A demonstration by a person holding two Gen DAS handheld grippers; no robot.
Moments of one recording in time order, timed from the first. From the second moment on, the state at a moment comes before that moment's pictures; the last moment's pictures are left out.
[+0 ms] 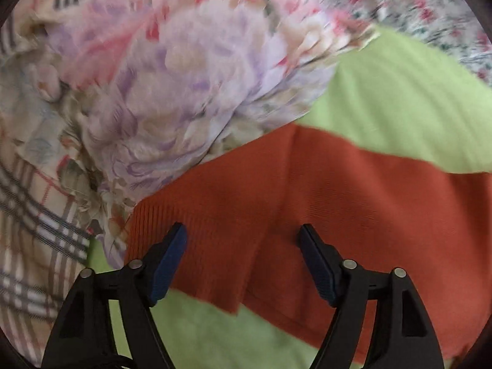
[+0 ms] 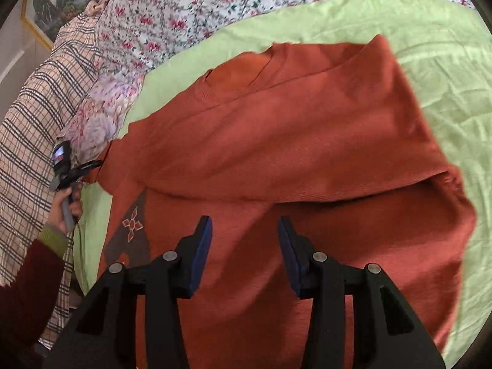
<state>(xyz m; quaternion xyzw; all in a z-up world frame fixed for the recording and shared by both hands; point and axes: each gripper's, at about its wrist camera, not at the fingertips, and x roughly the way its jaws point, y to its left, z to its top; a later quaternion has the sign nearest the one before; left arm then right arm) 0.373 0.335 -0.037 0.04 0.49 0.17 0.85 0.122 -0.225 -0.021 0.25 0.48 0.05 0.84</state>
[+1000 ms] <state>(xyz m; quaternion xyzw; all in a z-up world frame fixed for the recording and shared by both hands) 0.291 -0.046 0.005 -0.12 0.47 -0.31 0.82 0.068 -0.250 -0.013 0.30 0.45 0.03 0.84</state>
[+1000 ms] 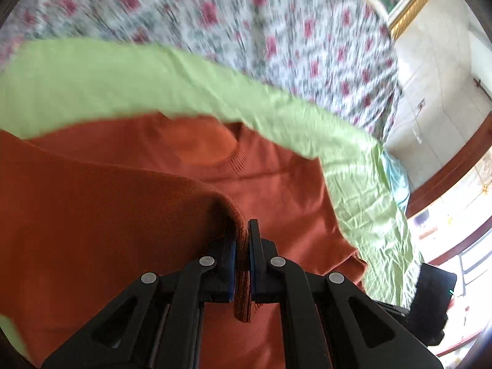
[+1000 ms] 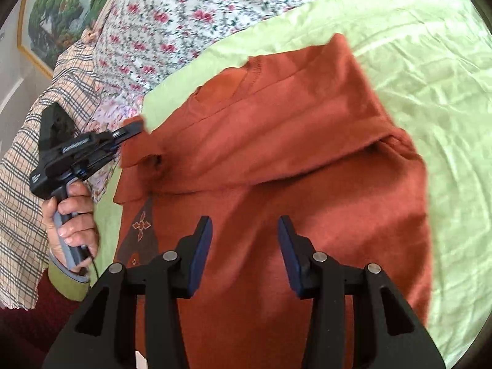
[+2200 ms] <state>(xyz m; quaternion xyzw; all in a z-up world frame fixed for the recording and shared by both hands) 0.246 0.150 -0.051 -0.07 0.47 0.00 0.88 0.198 -0.235 -0.004 0.24 0.43 0.08 0.87</state>
